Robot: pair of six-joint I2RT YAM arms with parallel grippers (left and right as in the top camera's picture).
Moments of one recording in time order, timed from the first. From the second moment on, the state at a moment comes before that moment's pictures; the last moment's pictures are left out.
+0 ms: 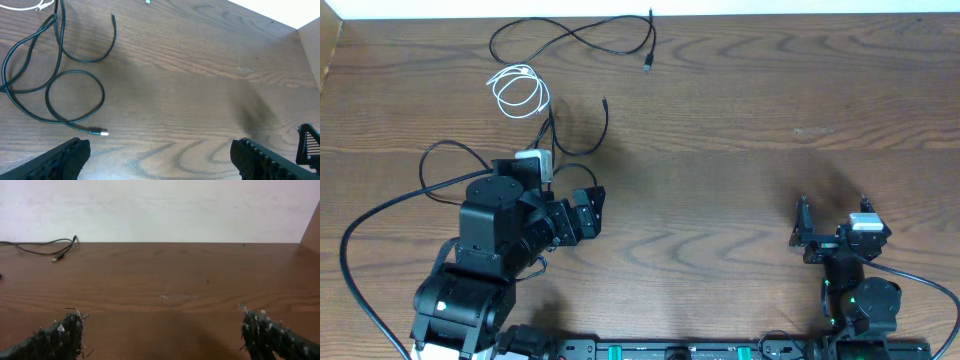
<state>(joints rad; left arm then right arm) -0.25 0.79 0.95 -0.86 0.21 -0.43 0.01 0.02 0.01 -0.07 0.02 0.01</state>
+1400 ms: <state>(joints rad) -0.25 0.79 0.95 -0.90 0.20 -0.43 0.01 0.02 0.01 -0.07 0.02 0.01</state>
